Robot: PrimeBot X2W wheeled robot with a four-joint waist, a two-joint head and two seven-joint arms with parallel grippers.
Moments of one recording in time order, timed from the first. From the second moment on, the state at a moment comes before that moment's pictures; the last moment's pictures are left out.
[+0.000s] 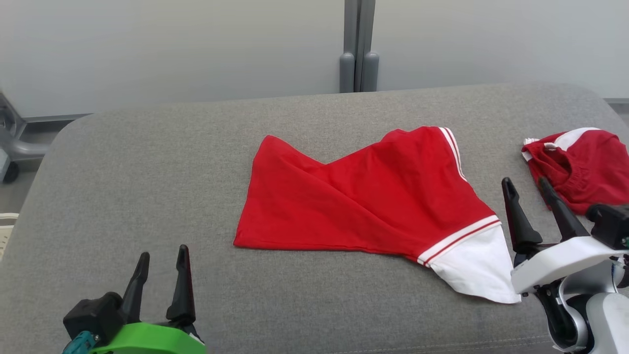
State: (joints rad) left arm 0.03 0.42 -0.47 -0.09 -0.79 0.34 -0.23; right arm -0.08 -0.19 -0.01 -0.02 0.42 0.13 0.02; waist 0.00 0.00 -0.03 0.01
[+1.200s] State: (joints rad) left arm 0.12 0.45 -0.47 -0.13 -0.79 0.38 -0.23; right arm -0.02 -0.08 -0.06 0.04 0.28 0.13 0.09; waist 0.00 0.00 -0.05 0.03
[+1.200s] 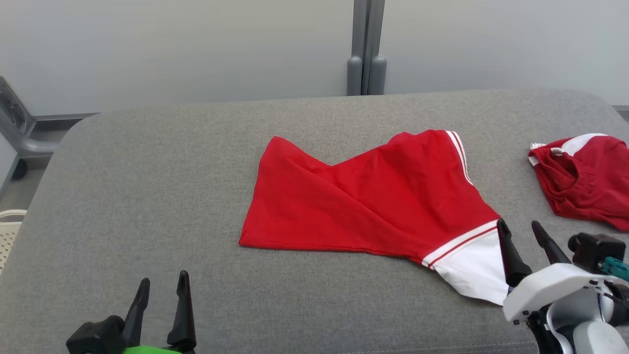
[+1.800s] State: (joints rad) left arm 0.05 0.41 -0.54 -0.09 -0.77 0.34 -0.21; right arm -0.02 -0.05 -0.27 0.45 0.39 0.13 0.06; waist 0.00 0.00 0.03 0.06
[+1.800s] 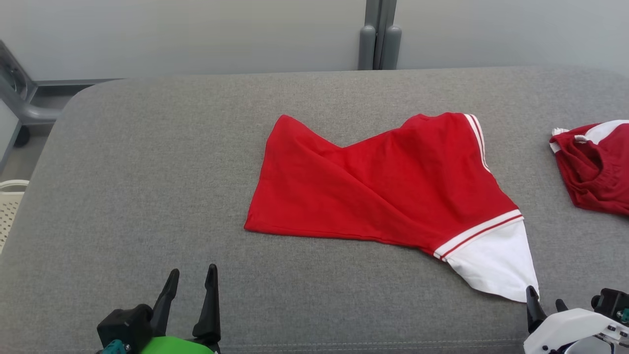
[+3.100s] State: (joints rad) left arm -0.13 0.25 -0.55 0.19 -0.93 0.23 -0.13; right arm -0.19 -0.11 -0.10 0.59 0.47 0.13 -0.05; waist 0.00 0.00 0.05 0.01
